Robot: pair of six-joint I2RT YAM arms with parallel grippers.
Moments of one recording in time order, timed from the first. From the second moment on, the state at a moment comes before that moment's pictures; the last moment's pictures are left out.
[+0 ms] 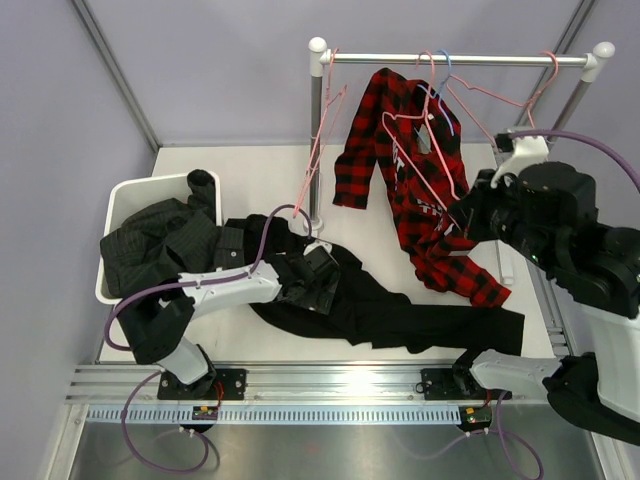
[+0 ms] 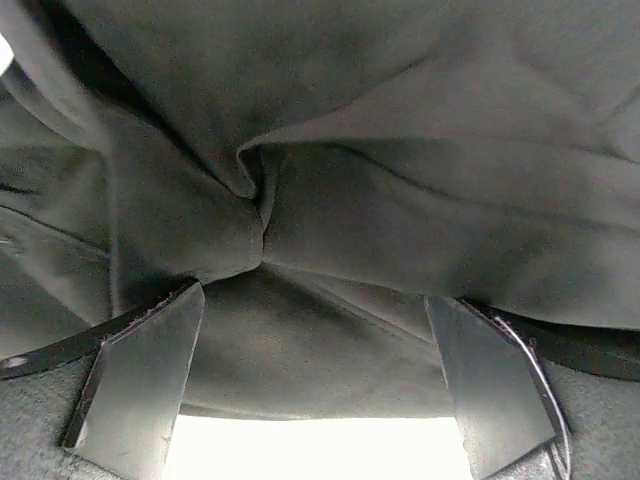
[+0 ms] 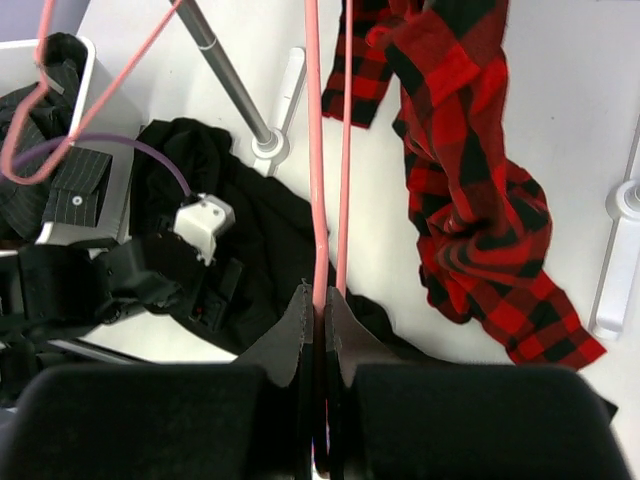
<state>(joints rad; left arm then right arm) -0.97 1.56 0.95 -0.58 -0.26 -0.59 0.69 1.12 2.01 -1.35 0.31 0.38</state>
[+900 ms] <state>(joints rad) -0.97 1.64 0.97 -0.45 -0.19 -0.59 0.69 1.26 1.94 -1.19 0.33 0.35</state>
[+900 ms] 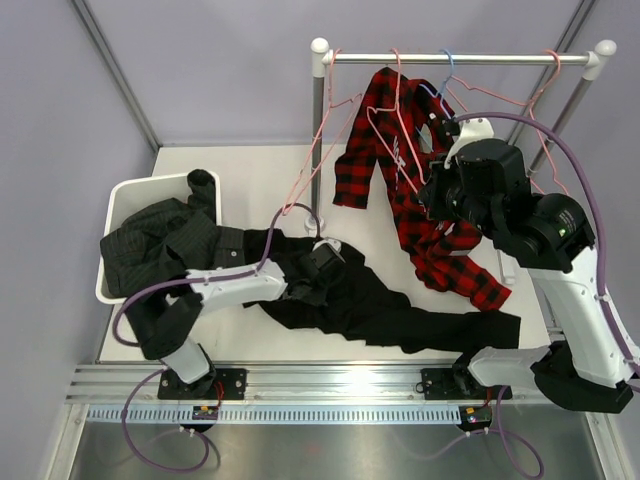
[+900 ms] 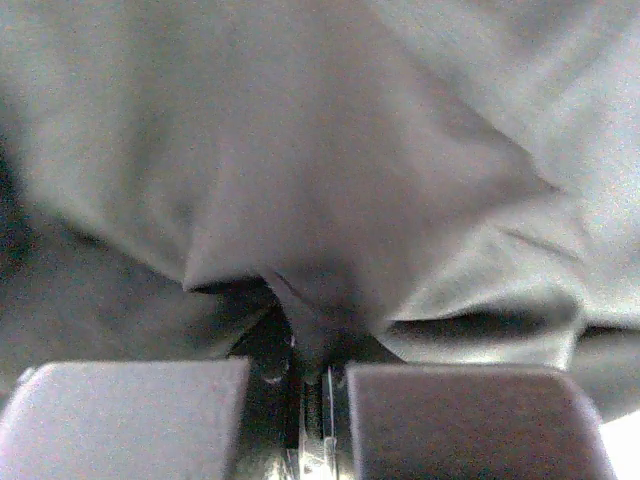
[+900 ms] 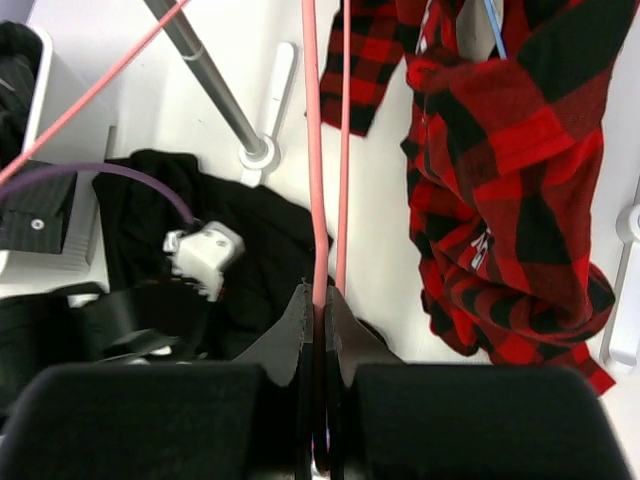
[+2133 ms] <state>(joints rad) -0.95 0.90 1.95 -0.99 -0.86 -0.15 0.69 1.08 1.84 -1.12 0.33 0.28</state>
